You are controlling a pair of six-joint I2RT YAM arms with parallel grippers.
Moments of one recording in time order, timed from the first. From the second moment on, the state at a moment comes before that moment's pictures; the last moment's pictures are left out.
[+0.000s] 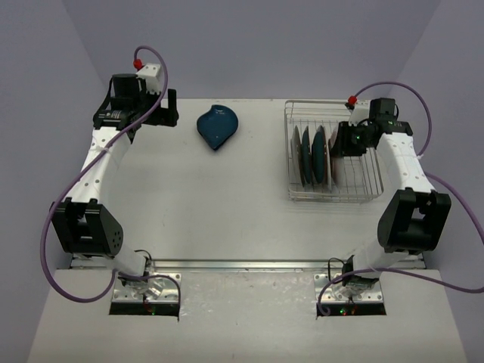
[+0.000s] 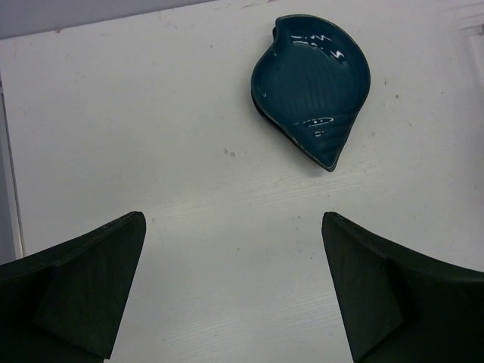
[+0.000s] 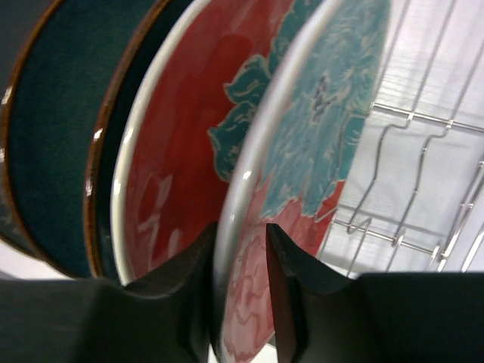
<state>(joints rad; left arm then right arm) 0.01 1.54 1.54 -0.56 0.16 0.07 -0.14 1.61 1.36 -0.75 -0.41 -0.12</state>
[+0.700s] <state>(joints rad) 0.02 1.62 1.57 -0.63 0.21 0.02 -0.31 1.65 1.53 -0.95 -0.64 -0.03</state>
